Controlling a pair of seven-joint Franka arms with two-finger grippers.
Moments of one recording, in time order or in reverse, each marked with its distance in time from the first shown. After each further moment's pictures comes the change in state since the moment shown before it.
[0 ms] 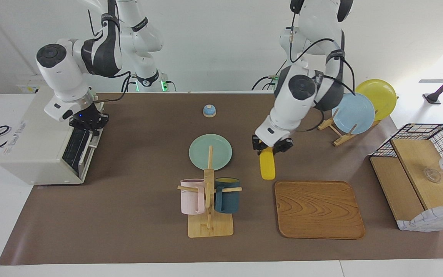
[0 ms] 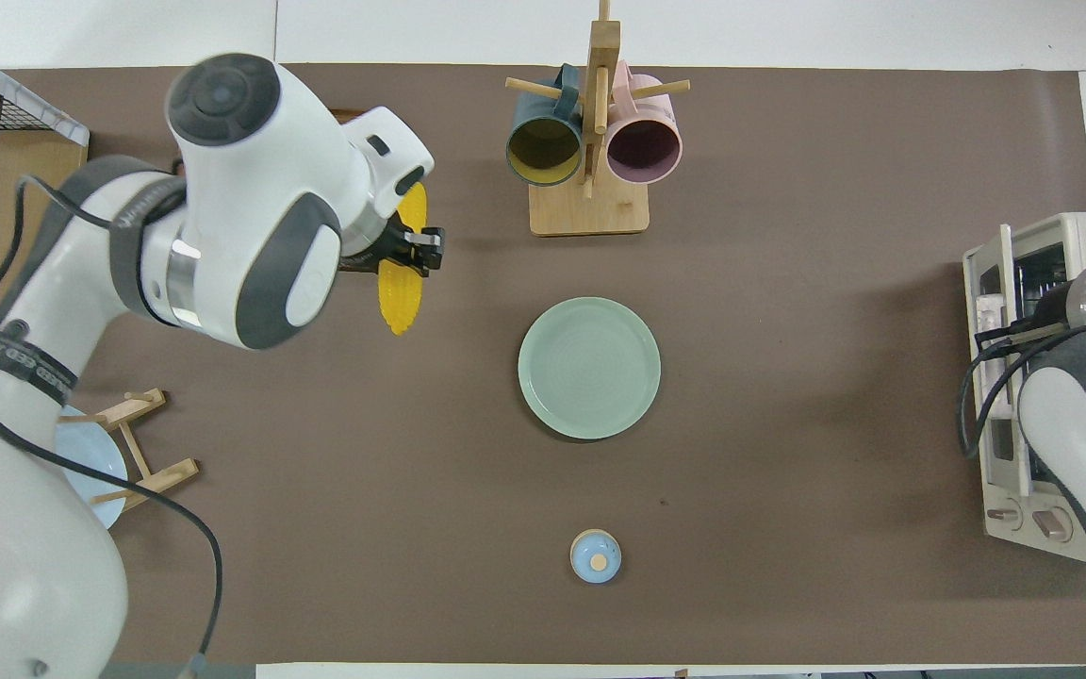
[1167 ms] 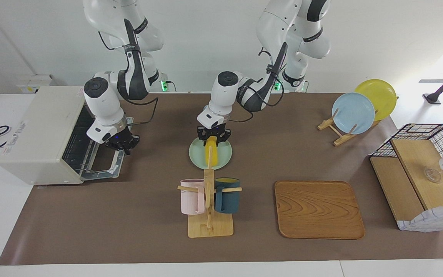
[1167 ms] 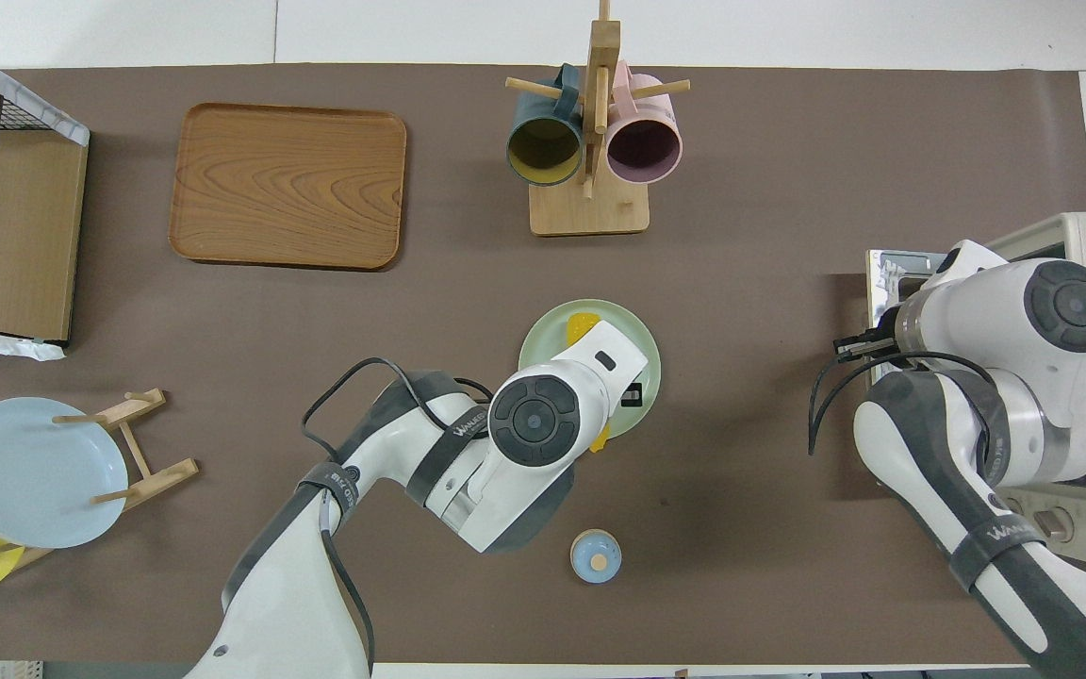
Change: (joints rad) left arm -0.313 0.078 0.022 -0.268 -0.002 0.563 -0.328; right arm 0.064 0.134 0.029 -0.168 0.051 0.363 0.112
